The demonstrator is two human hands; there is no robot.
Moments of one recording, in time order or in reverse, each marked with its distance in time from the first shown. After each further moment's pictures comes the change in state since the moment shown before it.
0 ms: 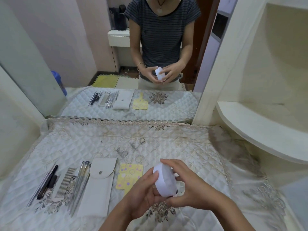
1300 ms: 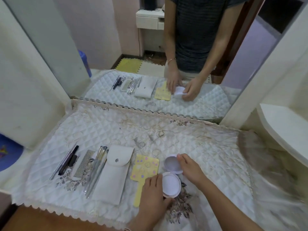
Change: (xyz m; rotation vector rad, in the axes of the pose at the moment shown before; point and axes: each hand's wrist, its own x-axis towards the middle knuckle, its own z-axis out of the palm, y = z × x) left_hand 0.037 -0.108 -0.069 1.674 0.768 0.204; right_hand 0.106 0.075 0.034 0.096 0.157 0.395
